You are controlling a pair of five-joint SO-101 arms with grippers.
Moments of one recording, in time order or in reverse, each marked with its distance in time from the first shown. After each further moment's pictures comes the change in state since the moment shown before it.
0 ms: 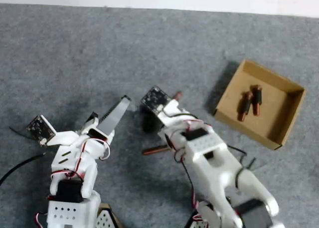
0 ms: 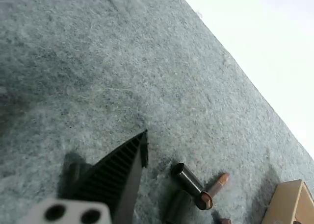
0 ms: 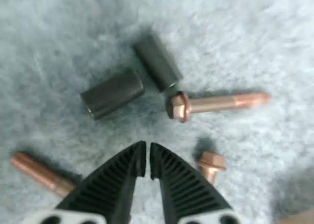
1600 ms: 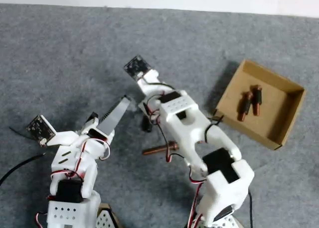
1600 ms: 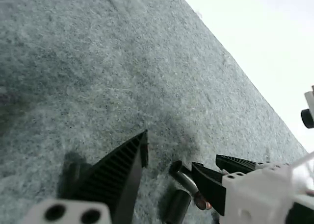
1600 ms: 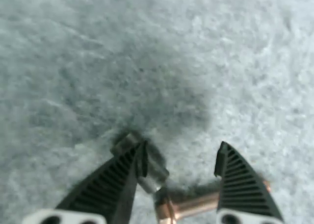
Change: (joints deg) left arm 0.0 0.0 0.0 0.0 0.0; right arm -4.0 36.7 -40.4 9.4 -7.3
